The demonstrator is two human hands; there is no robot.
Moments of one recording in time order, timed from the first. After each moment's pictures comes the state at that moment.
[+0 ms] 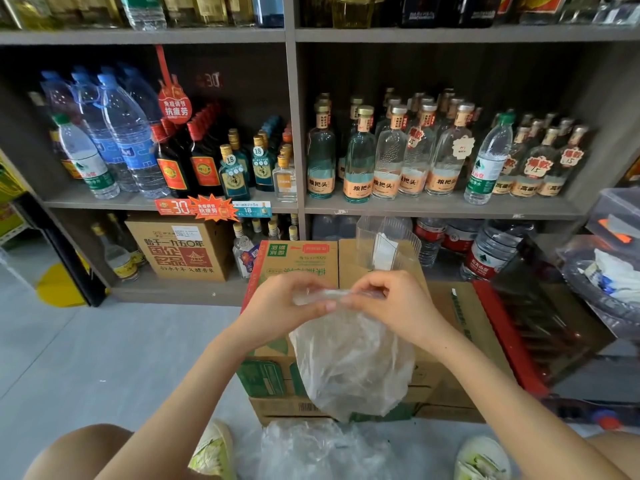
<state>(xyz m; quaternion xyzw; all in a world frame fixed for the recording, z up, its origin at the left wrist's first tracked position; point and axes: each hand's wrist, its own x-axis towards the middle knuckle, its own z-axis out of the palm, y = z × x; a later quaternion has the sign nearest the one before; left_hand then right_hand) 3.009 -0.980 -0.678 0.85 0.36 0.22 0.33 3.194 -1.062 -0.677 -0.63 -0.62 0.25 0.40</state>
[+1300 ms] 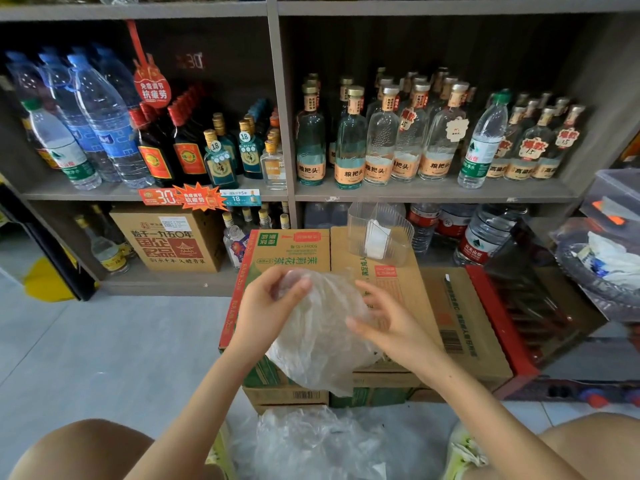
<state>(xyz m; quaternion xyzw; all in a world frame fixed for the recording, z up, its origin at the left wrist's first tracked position) 3.014 -0.988 -0.721 0.69 0.41 0.41 0.43 3.196 -1.090 -0.718 -0.66 -0.51 0.40 0.38</state>
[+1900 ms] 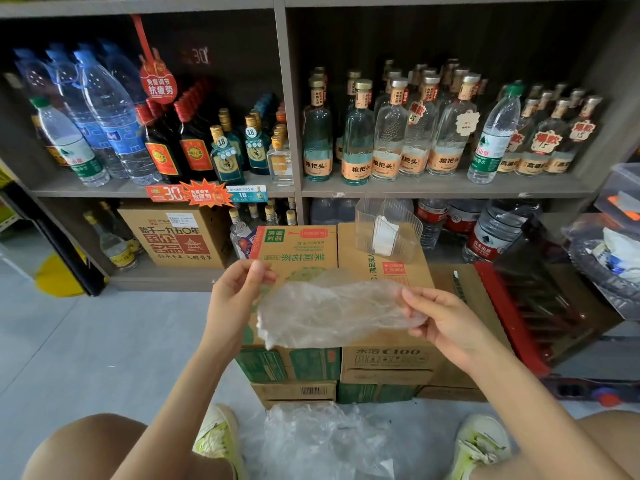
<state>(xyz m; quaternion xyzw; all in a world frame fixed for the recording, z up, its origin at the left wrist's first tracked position) 2.981 -0.970 -0.722 0.59 0.41 0.48 0.50 3.240 -1.090 -0.723 -0.56 -0.27 0.56 0.55</state>
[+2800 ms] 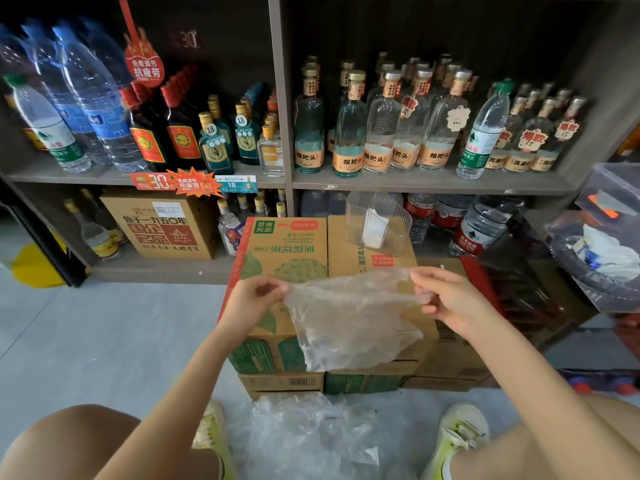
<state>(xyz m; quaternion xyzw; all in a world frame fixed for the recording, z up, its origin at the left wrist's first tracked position) 2.996 -0.952 -0.768 0.69 0.48 0.28 0.46 3.281 -1.079 -0.731 -0.63 -0.20 0.52 0.54</state>
